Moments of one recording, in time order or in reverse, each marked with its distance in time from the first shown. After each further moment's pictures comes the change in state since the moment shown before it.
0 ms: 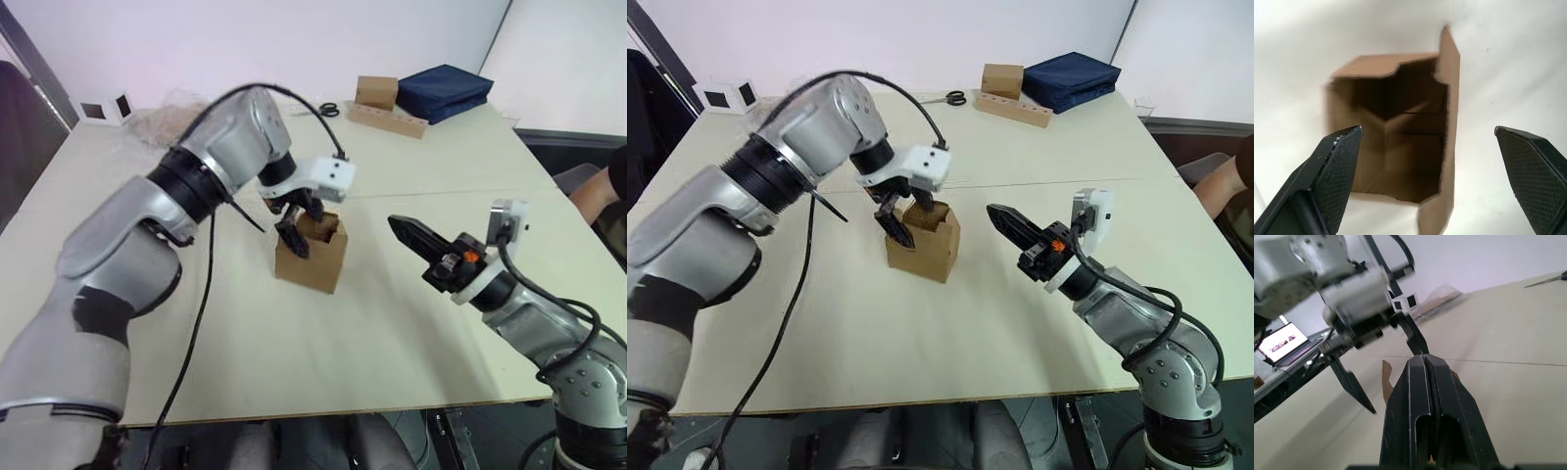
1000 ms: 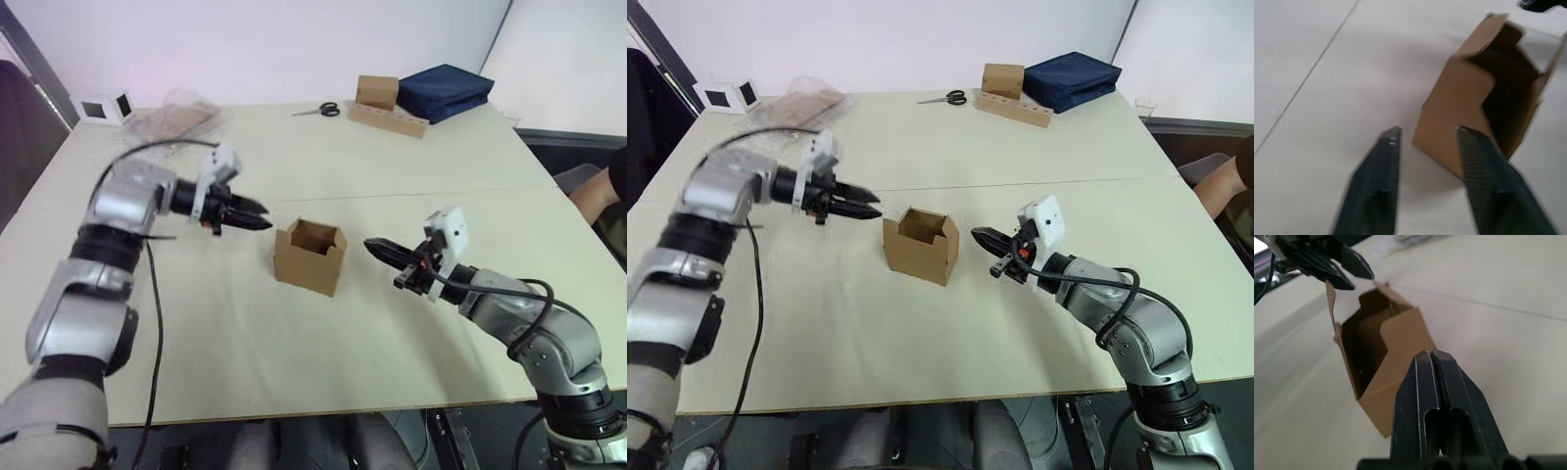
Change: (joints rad) left arm 0.578 0.092 0.699 0.099 -0.097 -0.100 0.243; right arm -0.103 -0.060 0.211 0.147 -0.435 0.018 0.163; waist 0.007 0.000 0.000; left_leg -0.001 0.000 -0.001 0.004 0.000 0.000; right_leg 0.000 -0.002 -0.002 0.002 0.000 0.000
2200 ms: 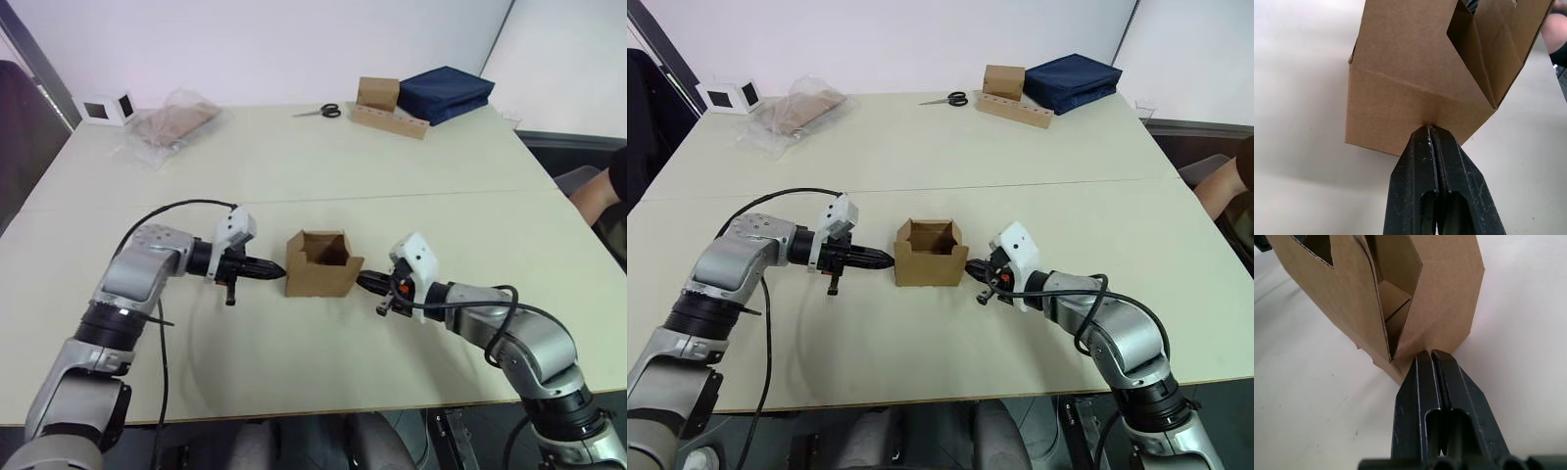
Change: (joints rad) left arm 0.366 -0.009 0.038 -0.522 -0.045 0.197 0.023; right arm -0.005 0.022 0.101 0.009 -0.193 0.135 0.108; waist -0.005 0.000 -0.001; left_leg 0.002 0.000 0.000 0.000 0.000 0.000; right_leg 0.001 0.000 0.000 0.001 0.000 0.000
